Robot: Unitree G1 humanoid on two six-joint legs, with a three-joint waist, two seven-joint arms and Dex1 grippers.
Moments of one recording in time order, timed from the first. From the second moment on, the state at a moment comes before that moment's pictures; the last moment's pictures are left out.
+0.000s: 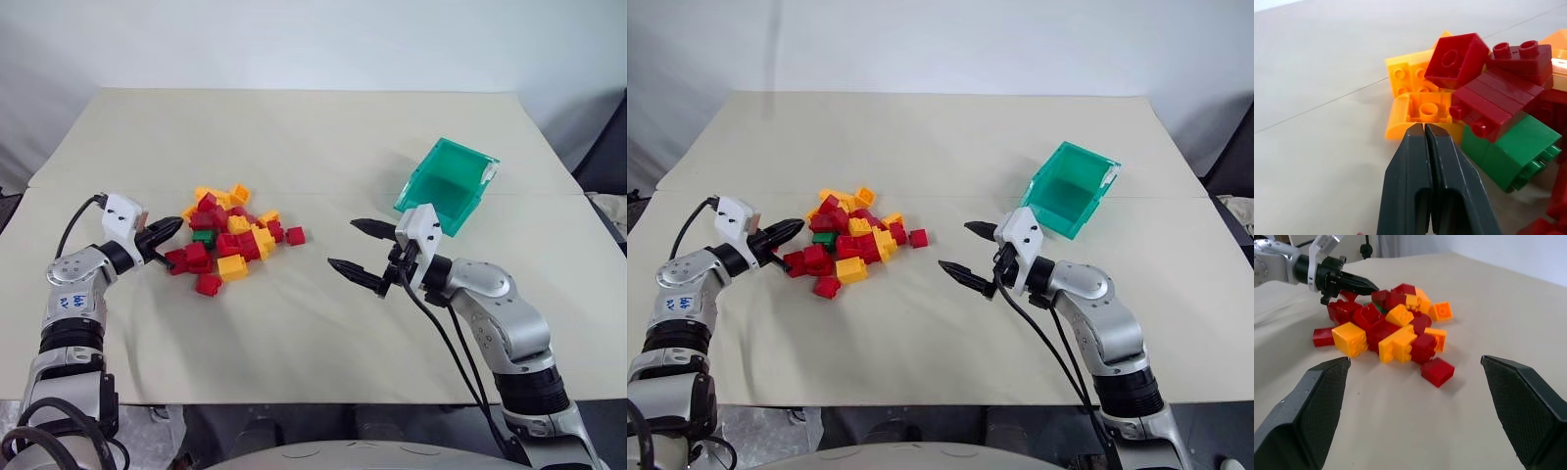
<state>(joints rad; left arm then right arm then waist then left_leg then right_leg) -0.66 0.69 0.22 0.87 -0.21 -0.13 -0.79 -0.43 -0.42 0.07 -0.23 0.40 0.41 0.80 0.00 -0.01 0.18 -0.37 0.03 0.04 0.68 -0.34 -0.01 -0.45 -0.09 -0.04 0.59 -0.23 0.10</state>
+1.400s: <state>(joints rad) -0.15 0.84 0.50 0.09 -0.48 0.48 -0.95 -0.50 -0.41 0.08 -0.12 0.39 0.35 0.87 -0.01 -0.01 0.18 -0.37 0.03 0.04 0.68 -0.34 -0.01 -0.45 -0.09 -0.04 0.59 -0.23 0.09</state>
